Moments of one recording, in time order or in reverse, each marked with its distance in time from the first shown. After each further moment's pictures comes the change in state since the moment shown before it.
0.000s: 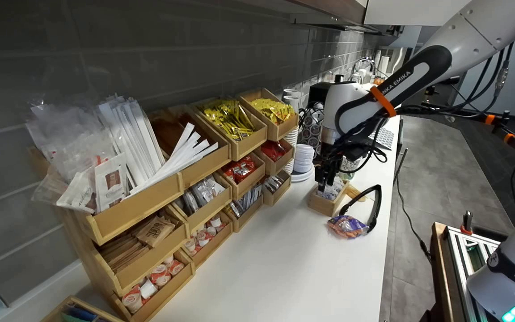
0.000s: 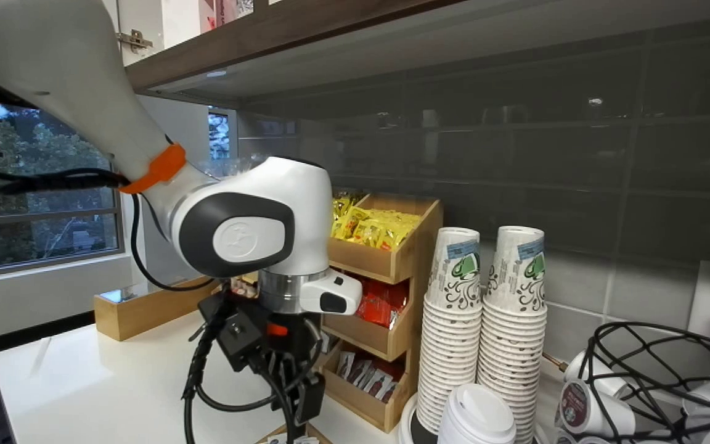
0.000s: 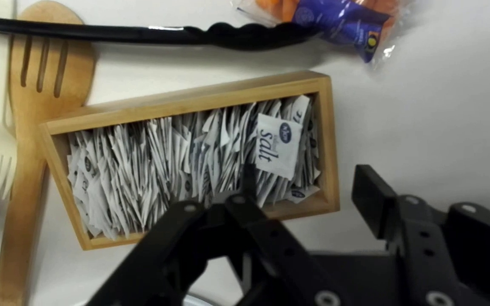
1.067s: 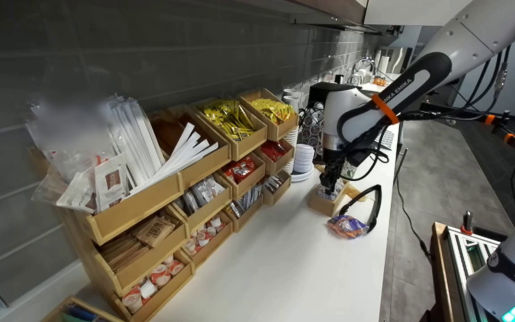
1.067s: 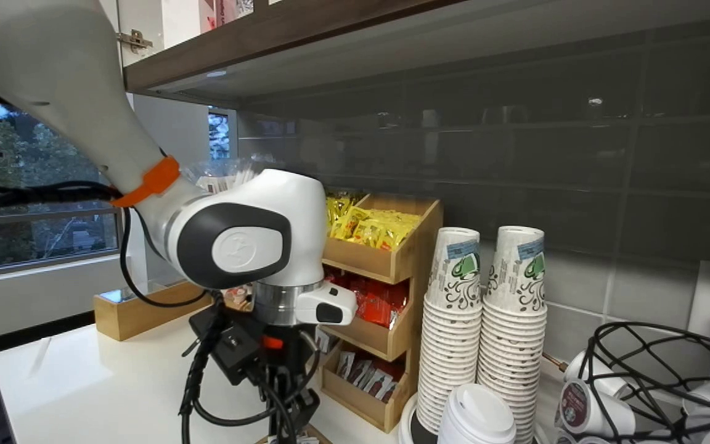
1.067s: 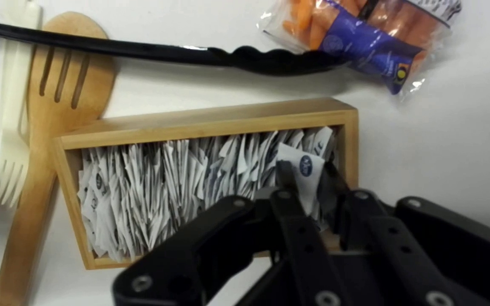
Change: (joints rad) arm 0.000 0.015 0.000 -0.020 -0.074 0.000 0.000
